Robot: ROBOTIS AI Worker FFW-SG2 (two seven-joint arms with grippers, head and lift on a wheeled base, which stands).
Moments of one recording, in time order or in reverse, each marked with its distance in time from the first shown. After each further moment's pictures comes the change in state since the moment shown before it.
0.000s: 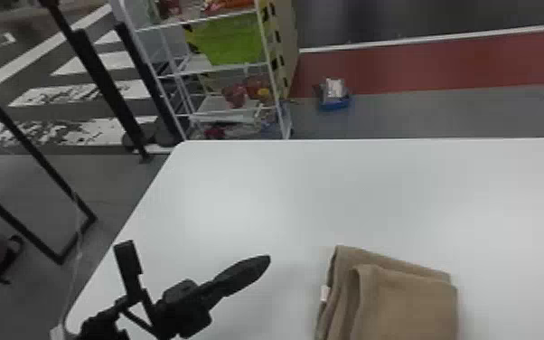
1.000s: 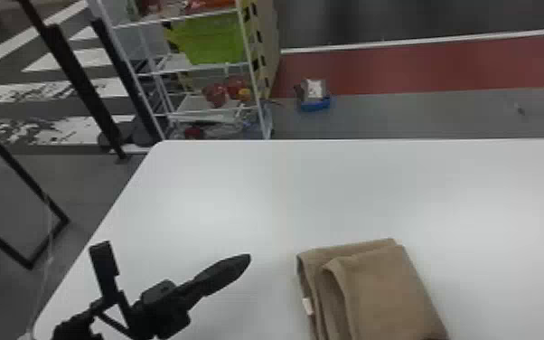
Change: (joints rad) left arm -0.014 -0.003 -0.008 0.013 -0.008 0.000 -0.005; right arm -0.182 0.000 -0.043 0.227 0.015 -0.112 -0.121
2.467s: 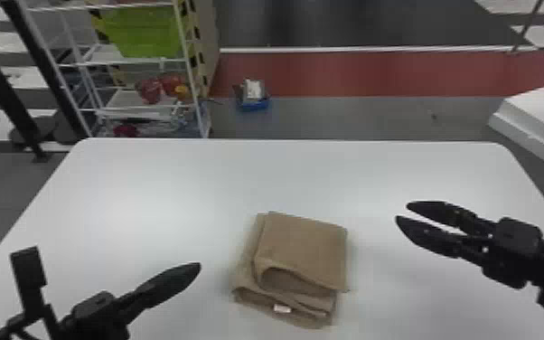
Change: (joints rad) left arm 0.006 0.000 -0.044 -0.064 0.001 0.096 0.027; right arm -0.306 -0.064 -0.265 0.318 -0.036 -0.625 0.432
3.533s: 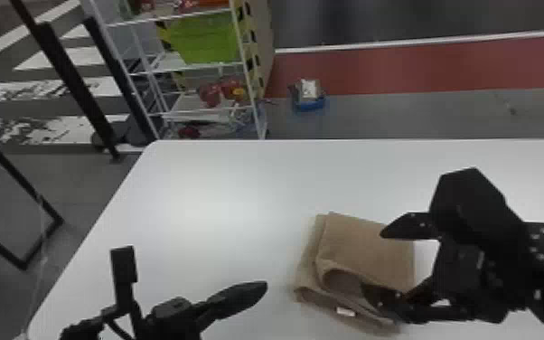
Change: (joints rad) left arm 0.031 0.001 -0.019 -0.068 -0.065 0.120 0.017; right arm 0.029 -0.050 0.705 -0.407 0.863 0.236 0.110
